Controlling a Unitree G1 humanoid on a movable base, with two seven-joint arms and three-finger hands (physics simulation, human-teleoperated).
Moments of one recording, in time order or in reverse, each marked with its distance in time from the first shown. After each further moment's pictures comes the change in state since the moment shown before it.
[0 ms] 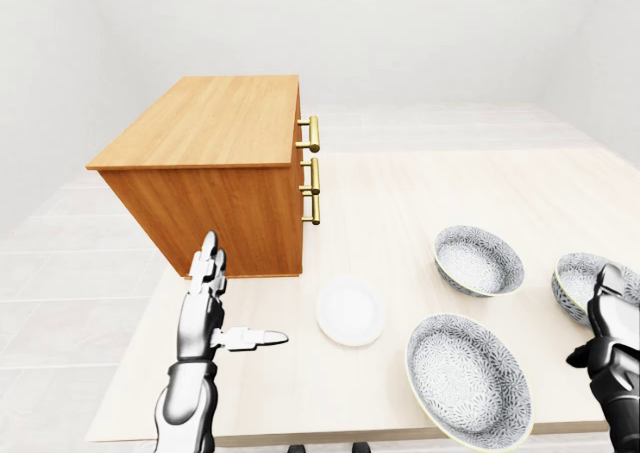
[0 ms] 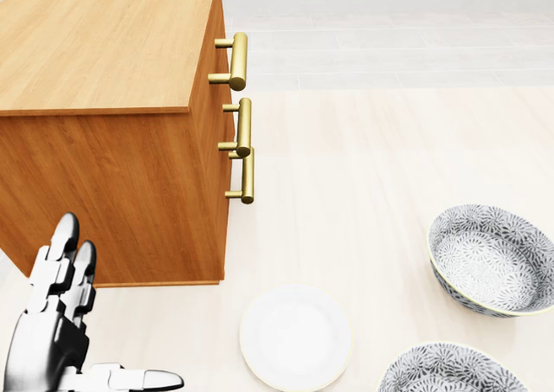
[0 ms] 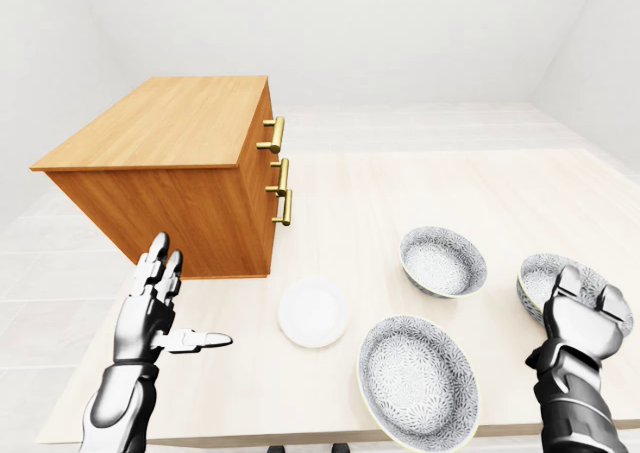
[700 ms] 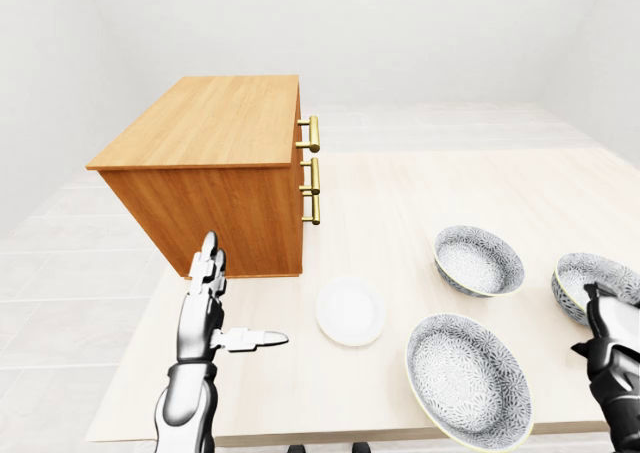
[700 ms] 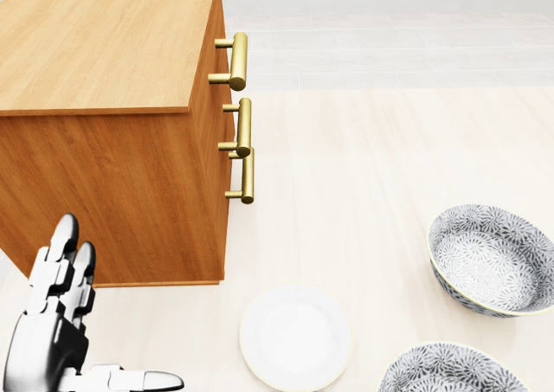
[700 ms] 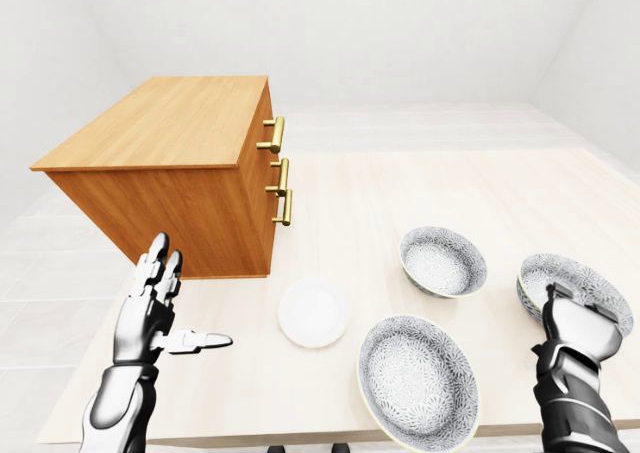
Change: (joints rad) left arm 0.007 0.001 -0.003 -0.006 0.003 0.000 0.003; right arm -0.005 -0.009 0.040 0.023 0.036 -0.001 -0.017
